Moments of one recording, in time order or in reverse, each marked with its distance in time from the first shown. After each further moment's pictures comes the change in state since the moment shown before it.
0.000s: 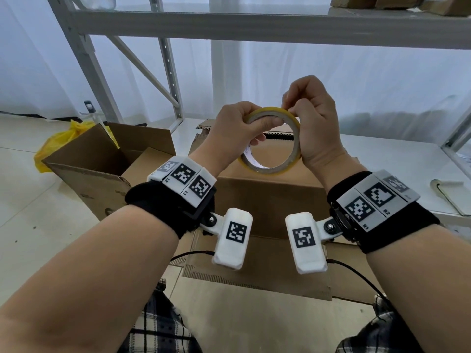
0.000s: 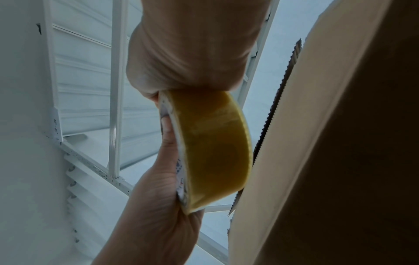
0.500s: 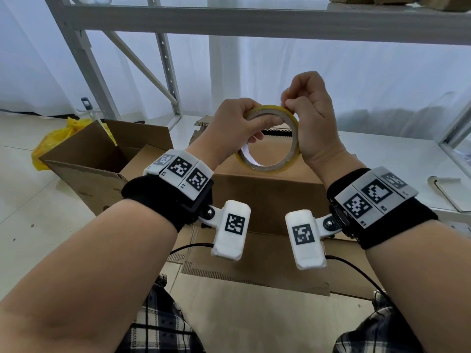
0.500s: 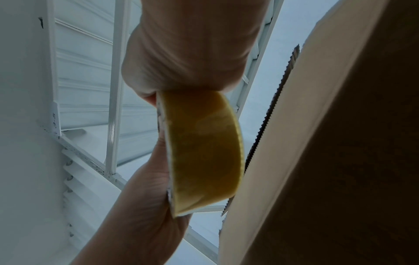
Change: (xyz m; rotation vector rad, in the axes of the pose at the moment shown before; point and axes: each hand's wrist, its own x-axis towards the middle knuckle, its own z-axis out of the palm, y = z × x) left_hand 0.001 0.004 -0.002 0.076 -0.056 0.021; right_hand -0.002 0.002 -0.001 -0.021 -0.015 0.008
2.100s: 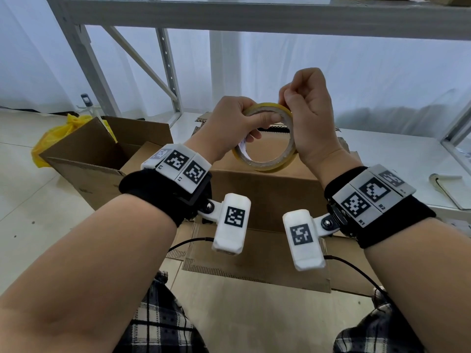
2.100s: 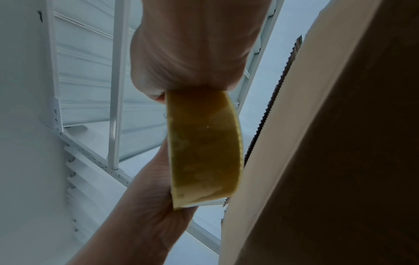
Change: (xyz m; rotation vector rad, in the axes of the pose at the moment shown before) left_hand 0.001 -0.004 -0.004 -0.002 -0.036 -0.065; right_hand -0.003 0.003 0.007 -0.022 0.030 -0.038
